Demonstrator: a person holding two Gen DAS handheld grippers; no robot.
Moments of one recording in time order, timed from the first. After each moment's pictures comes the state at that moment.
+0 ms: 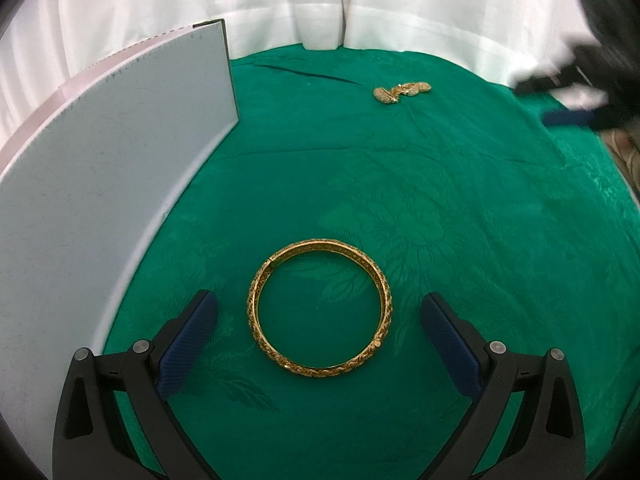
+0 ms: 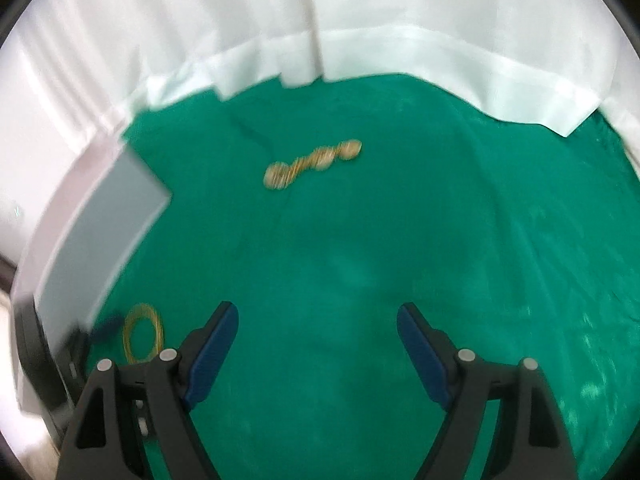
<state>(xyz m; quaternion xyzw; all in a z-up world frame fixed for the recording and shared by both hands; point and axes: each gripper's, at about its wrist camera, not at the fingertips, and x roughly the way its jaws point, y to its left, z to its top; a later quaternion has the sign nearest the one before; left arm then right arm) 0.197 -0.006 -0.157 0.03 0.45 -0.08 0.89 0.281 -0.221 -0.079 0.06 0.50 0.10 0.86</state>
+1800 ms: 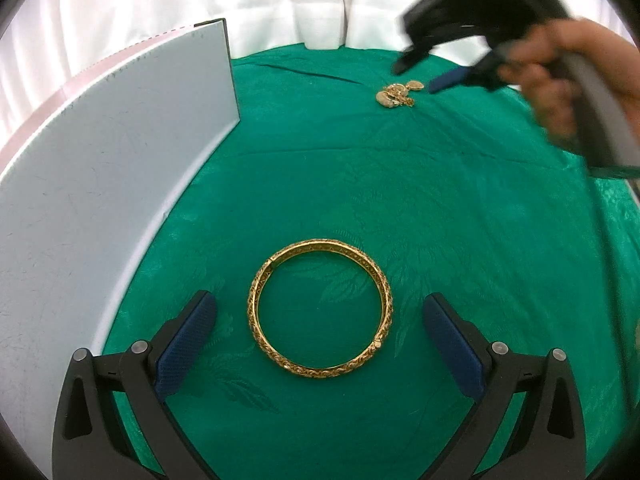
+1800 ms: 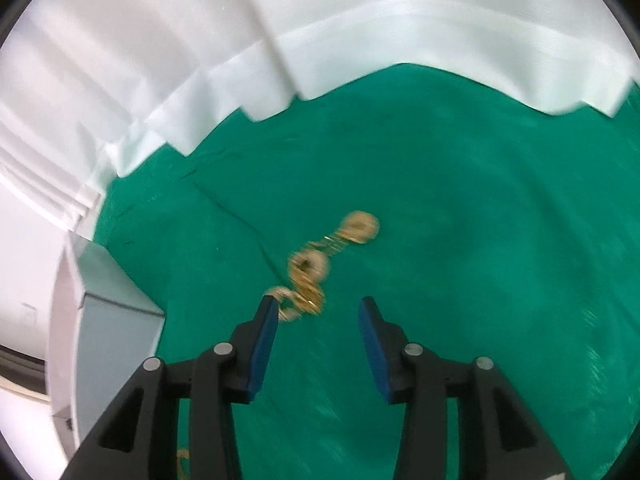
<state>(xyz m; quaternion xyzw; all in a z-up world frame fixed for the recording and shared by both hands) 0.197 -0.006 -0.157 0.03 0.45 -0.08 0.89 0.394 -0.172 -0.120 0.13 0.53 0.06 0.83</state>
